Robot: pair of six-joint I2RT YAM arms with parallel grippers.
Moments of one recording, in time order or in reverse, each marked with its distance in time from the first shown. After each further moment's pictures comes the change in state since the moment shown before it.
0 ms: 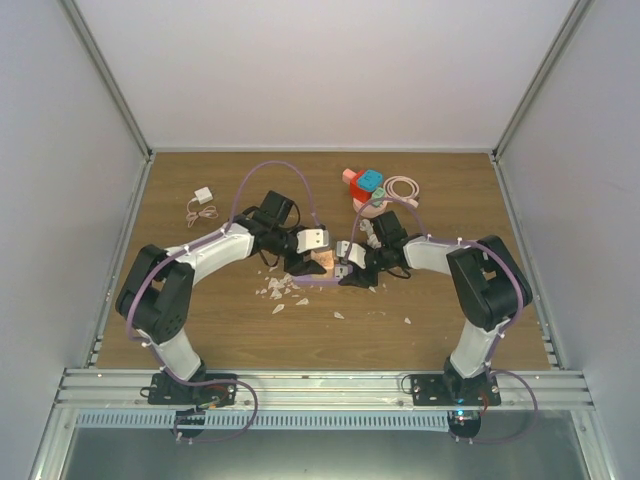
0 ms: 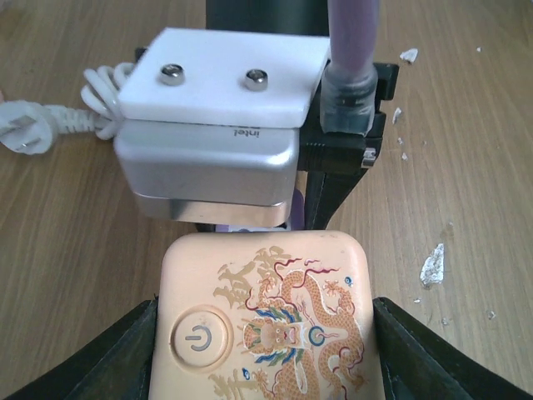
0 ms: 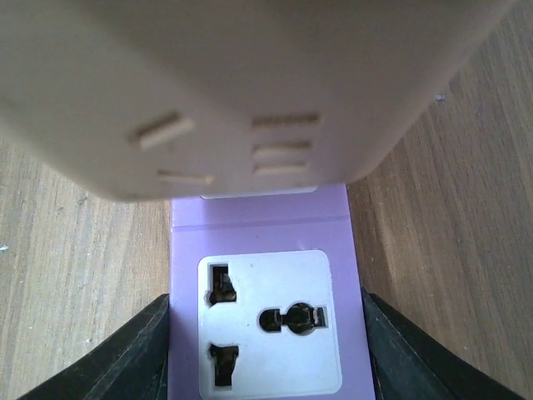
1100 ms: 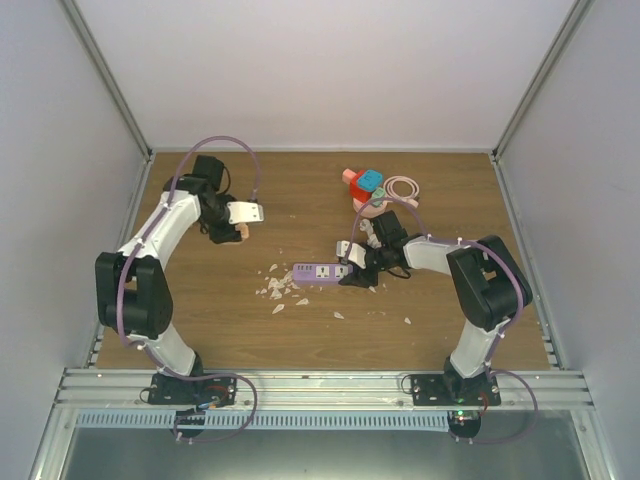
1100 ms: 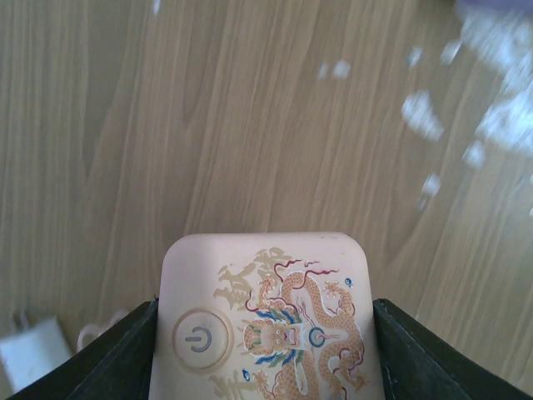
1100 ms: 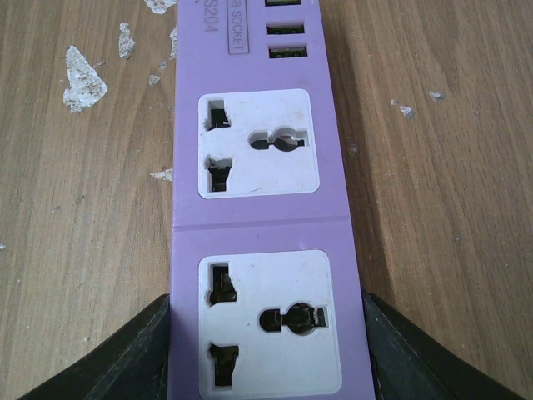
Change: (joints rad) left arm 0.375 -0.043 0.249 -0.502 -0.442 0.397; right arm 0.000 0.000 0.001 -0.001 0.008 0.000
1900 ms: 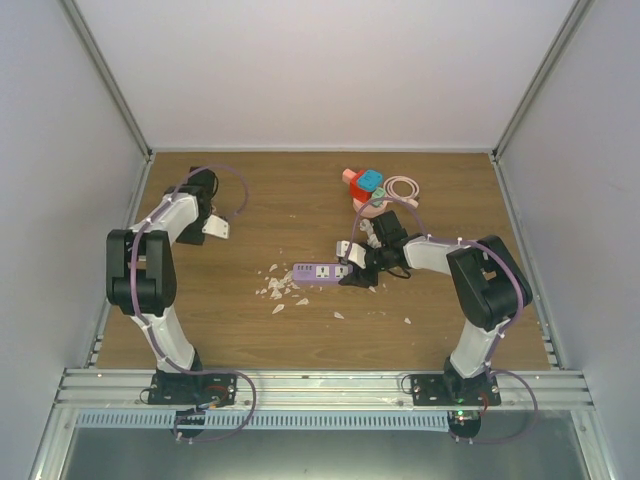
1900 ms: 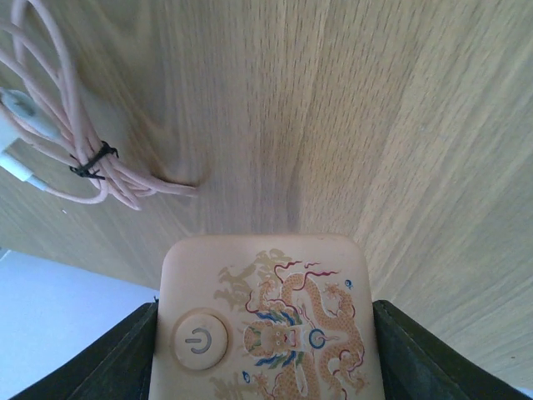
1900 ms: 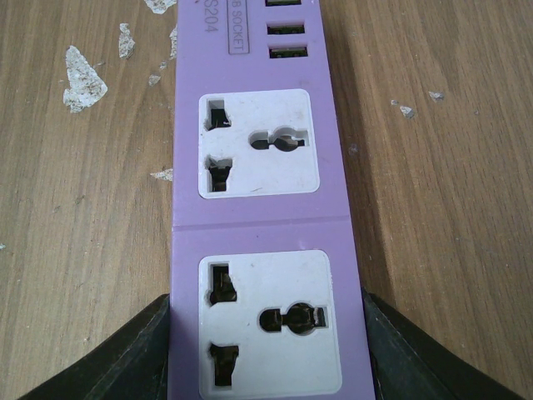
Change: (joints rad) left arm 0.136 0.165 -0.052 0.154 -0.685 0.320; right arm 0.000 0.000 0.000 0.000 0.000 0.000
